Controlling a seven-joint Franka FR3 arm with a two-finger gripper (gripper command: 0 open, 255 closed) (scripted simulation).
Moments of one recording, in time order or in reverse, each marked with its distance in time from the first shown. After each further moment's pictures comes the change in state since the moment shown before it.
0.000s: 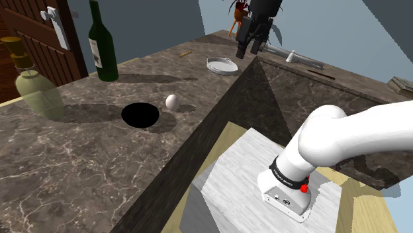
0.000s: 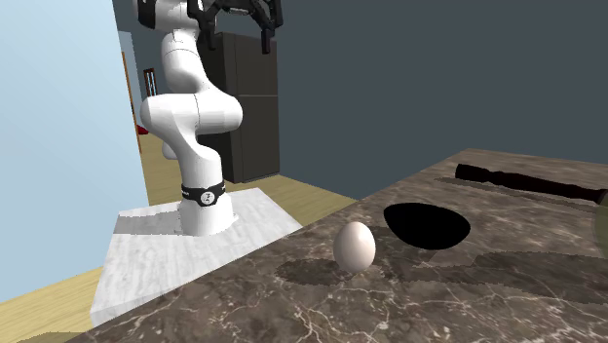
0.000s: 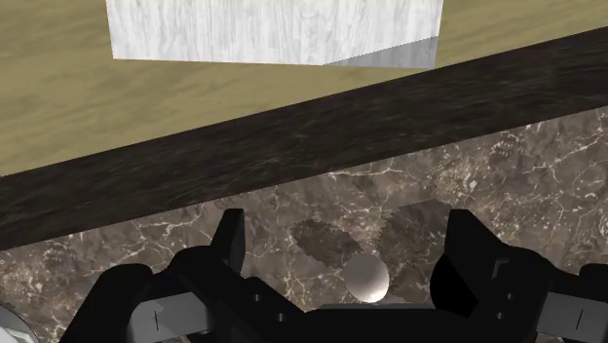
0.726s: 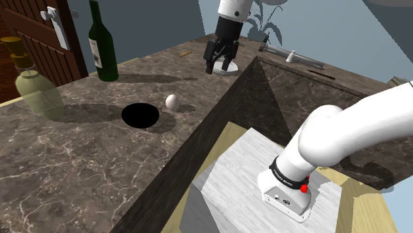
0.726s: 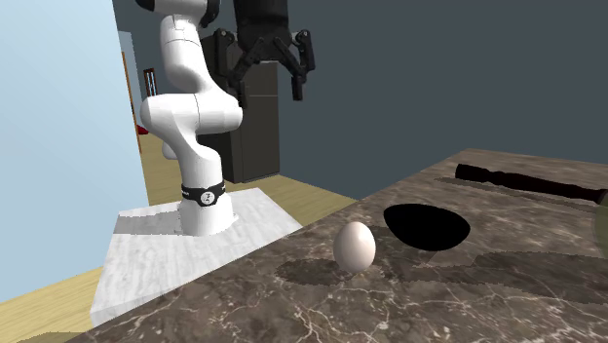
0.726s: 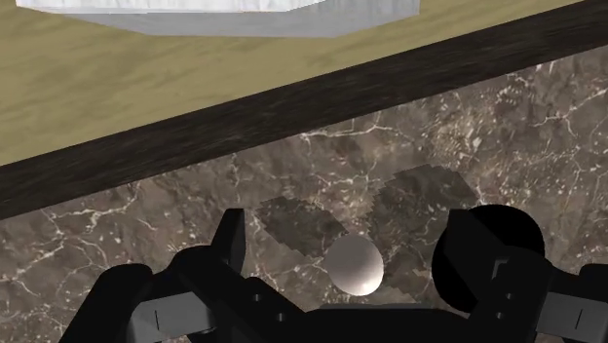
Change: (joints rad) arm 0.005 0.234 -0.002 -0.061 0.075 0.276 0.000
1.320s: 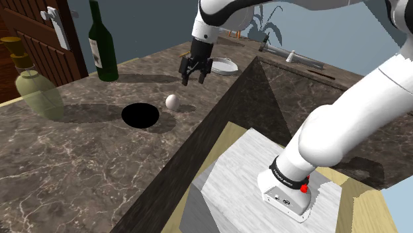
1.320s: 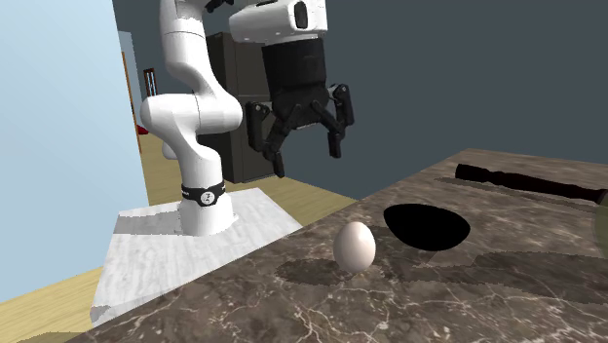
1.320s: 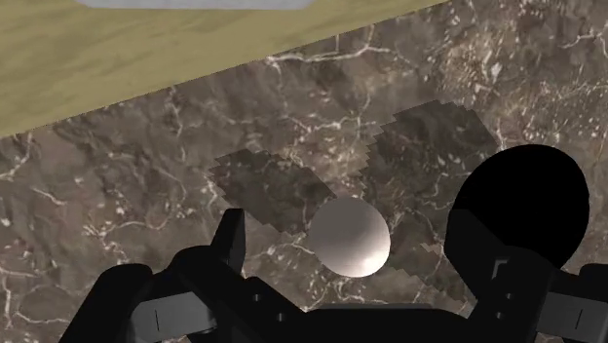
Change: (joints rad) arm 0.011 0.317 -0.009 0.057 0.085 0.240 -0.038
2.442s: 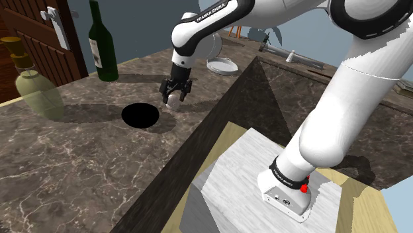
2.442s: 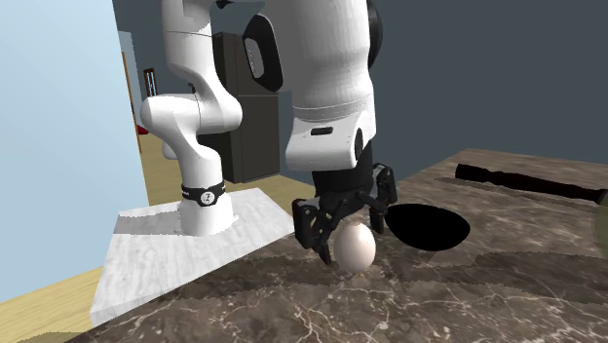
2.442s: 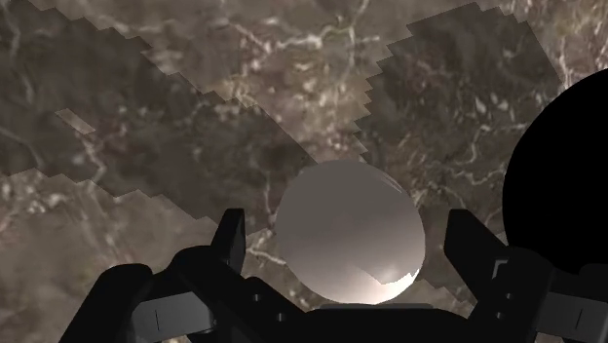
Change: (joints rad) arm 0.028 0.334 0.021 0.083 0.108 0.238 -0.047
